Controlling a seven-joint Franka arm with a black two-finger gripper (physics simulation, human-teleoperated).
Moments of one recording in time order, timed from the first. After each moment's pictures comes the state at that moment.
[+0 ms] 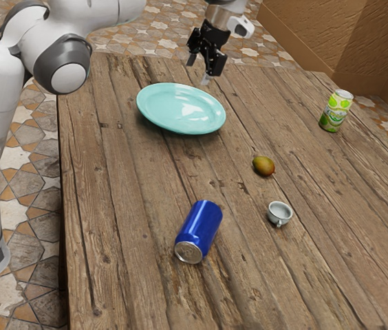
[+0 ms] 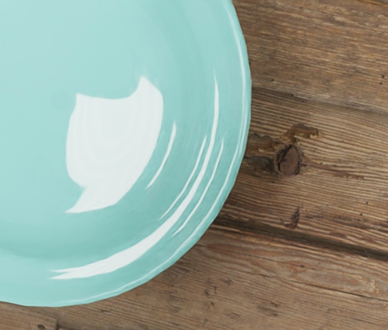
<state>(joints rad) -0.19 0.29 0.60 -1.16 -0.05 1.28 0.16</state>
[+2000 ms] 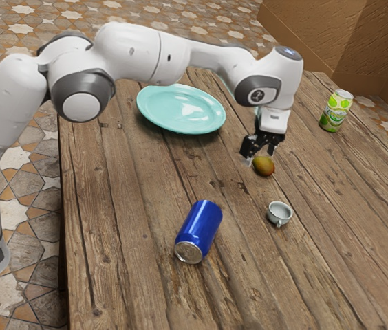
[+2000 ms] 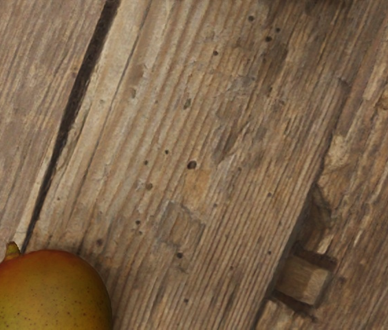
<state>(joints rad) -0.18 0.48 0.25 -1.31 -0.09 1.92 1.25</state>
